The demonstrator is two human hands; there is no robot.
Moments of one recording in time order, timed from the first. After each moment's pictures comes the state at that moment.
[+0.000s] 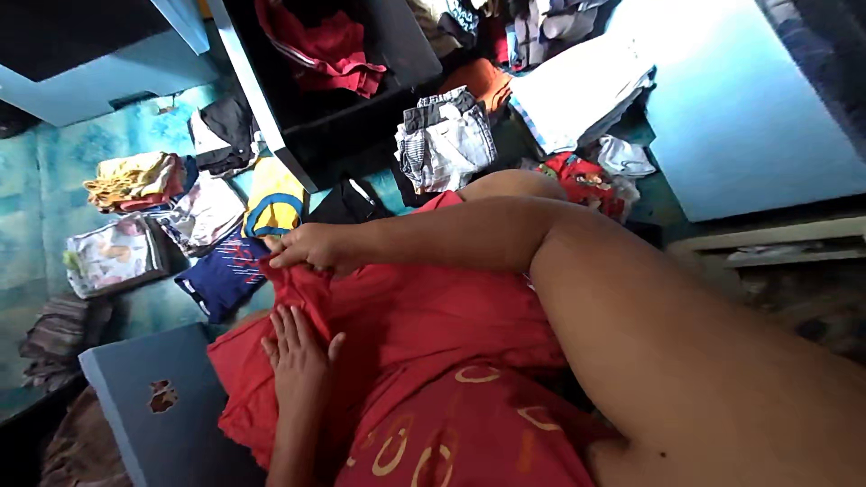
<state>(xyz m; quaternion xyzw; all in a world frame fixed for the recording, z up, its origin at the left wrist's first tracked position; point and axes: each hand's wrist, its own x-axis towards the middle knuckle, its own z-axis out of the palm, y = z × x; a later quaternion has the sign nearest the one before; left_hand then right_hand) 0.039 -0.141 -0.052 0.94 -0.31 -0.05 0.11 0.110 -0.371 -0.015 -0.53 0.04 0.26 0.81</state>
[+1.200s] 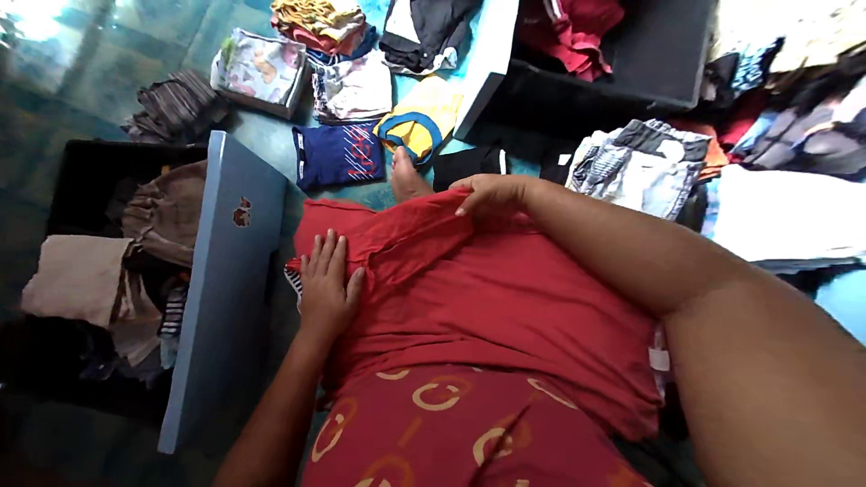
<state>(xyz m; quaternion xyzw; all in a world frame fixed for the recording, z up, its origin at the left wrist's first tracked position) 0.019 -0.051 -0.074 0.96 -0.16 0.00 0.23 0.133 -0.406 -0.073 -0.69 -0.01 0.42 0.58</state>
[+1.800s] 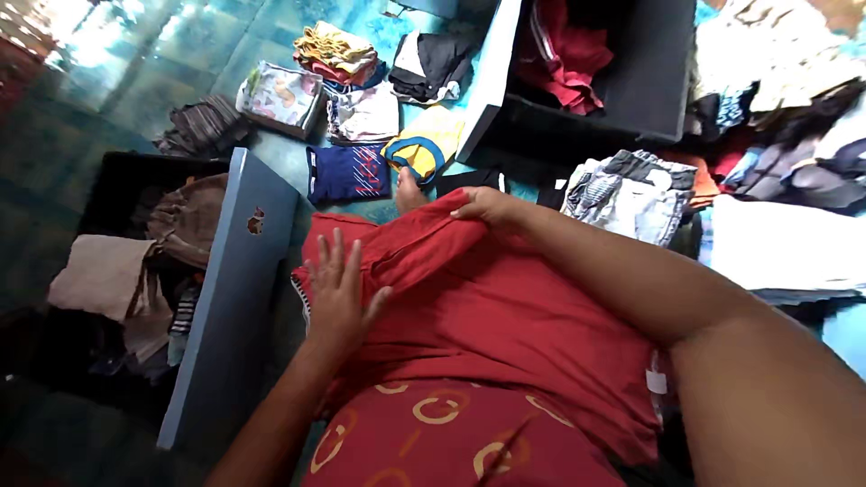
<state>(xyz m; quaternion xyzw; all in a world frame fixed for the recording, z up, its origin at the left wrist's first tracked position) 0.007 -0.078 -0.025 0.95 -0.18 0.05 0.23 0.124 -0.400 -0.068 -0.67 0.06 0.32 0.67</state>
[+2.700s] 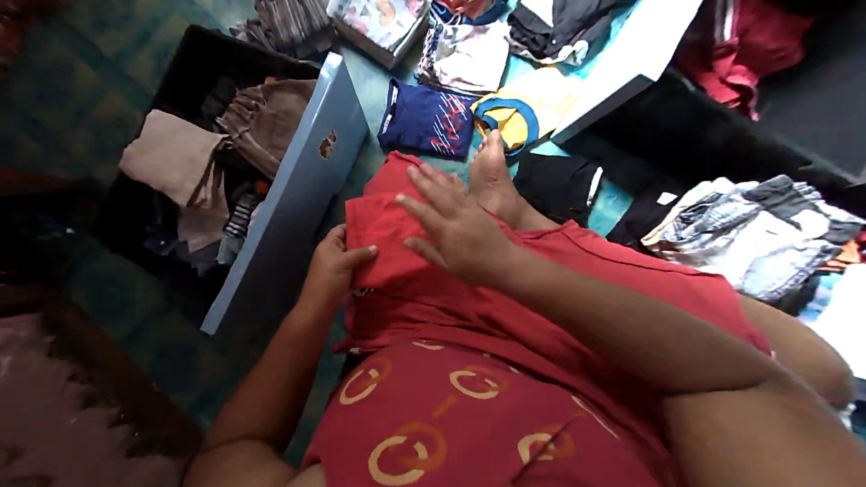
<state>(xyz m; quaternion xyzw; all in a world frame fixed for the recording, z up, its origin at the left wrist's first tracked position) -0.017 -0.005 -0.016 0.64 0.26 -0.13 0.71 0.055 -0.223 -0.015 -0.85 -0.43 -0.05 0.30</state>
